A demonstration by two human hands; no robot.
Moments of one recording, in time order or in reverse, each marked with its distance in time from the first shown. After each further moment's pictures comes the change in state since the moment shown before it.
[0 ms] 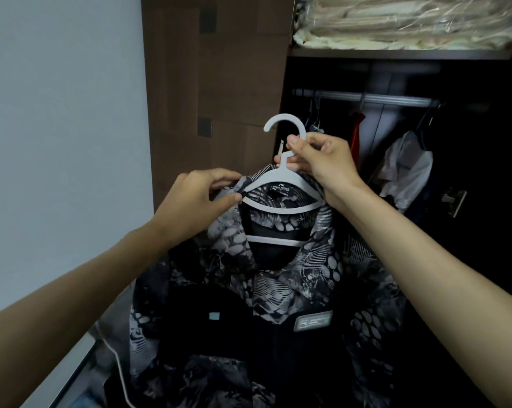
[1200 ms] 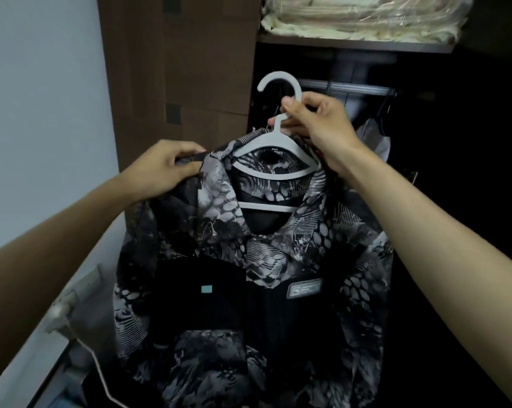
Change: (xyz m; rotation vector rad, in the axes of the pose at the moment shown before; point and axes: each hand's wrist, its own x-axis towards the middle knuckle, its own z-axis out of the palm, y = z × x) left_hand 0.039 -0.026 -0.015 -0.218 -0.233 -0.022; right_hand 0.007 -0.037 -0.029 -0.166 -0.007 -0.070
